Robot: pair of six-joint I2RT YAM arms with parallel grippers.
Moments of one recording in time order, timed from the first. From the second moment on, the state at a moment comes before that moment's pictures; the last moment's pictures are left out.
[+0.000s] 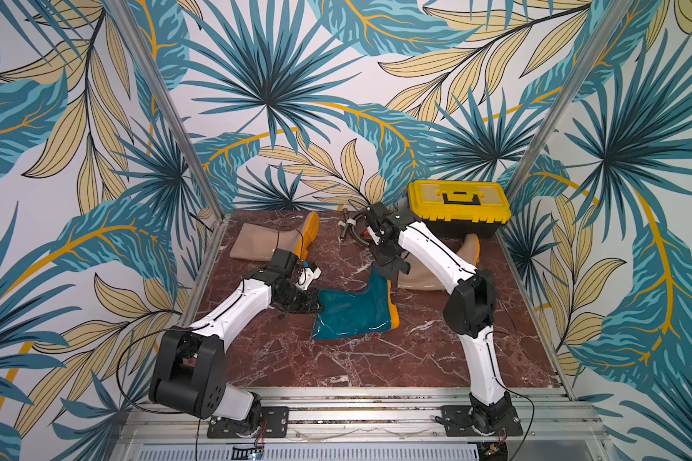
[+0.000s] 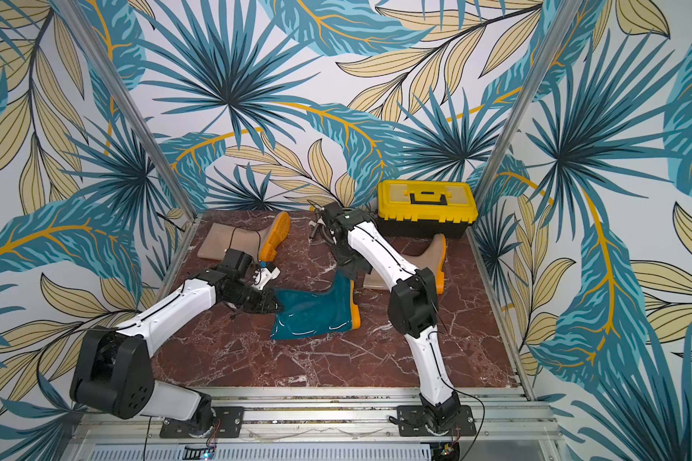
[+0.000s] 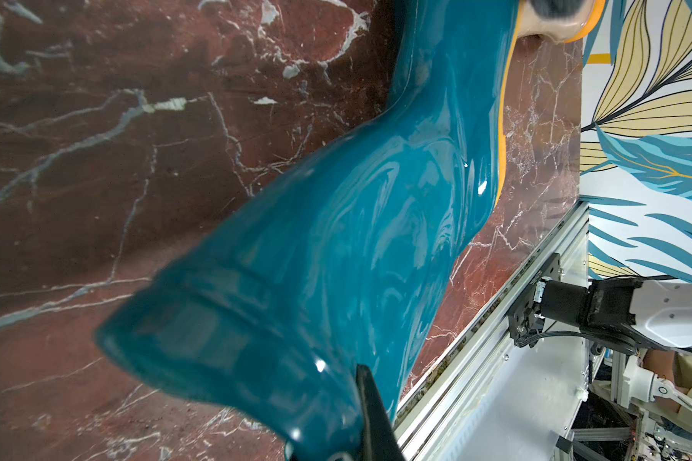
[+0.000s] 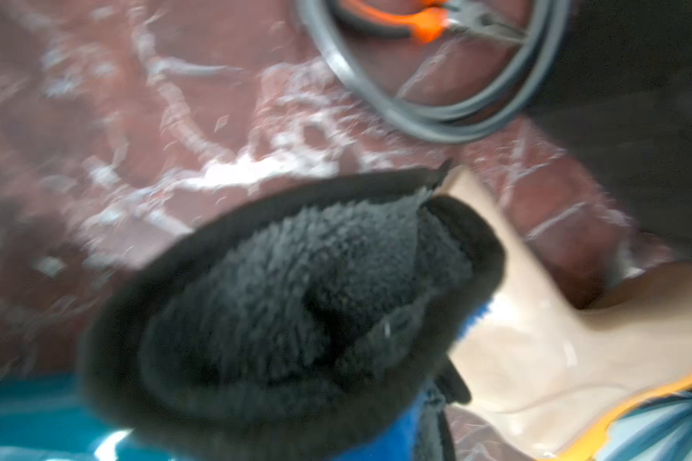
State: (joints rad) left arm -0.27 1.46 1.00 -0.75 0.61 -0.16; right arm 0.56 2.16 2.10 -1.24 0.24 0.03
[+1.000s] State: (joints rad) left arm -0.27 1.49 1.06 -0.79 0.56 -0.19; right arm 0.57 1.96 1.91 -1.09 0.11 0.18
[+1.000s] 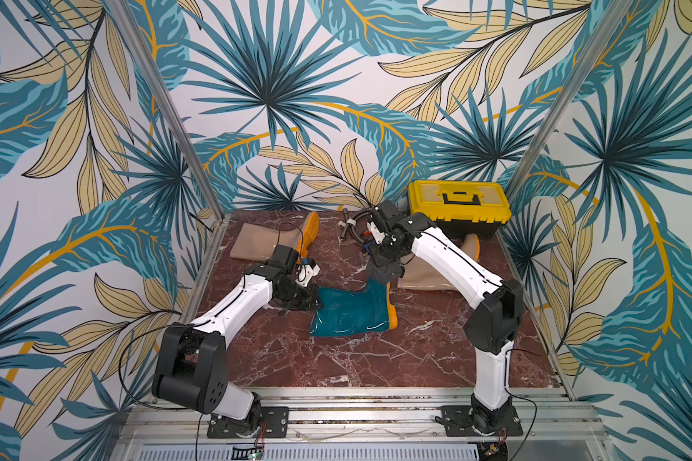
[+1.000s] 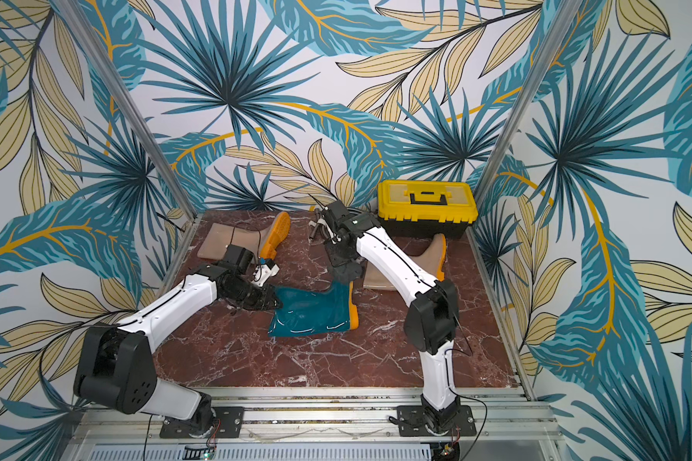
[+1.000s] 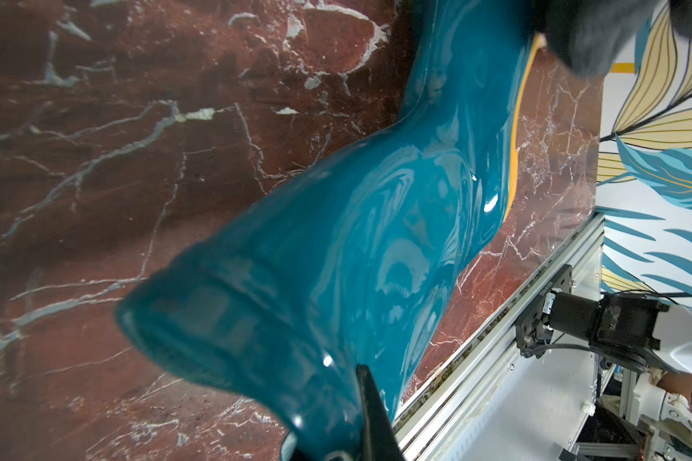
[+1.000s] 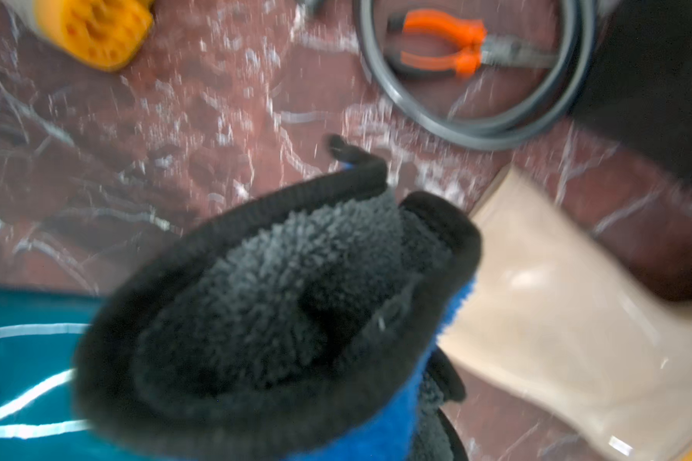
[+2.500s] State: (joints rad) left arm -0.20 1.37 1.10 -0.82 0.61 -0.30; right arm 0.73 1.40 1.15 -0.81 -0.04 0.62
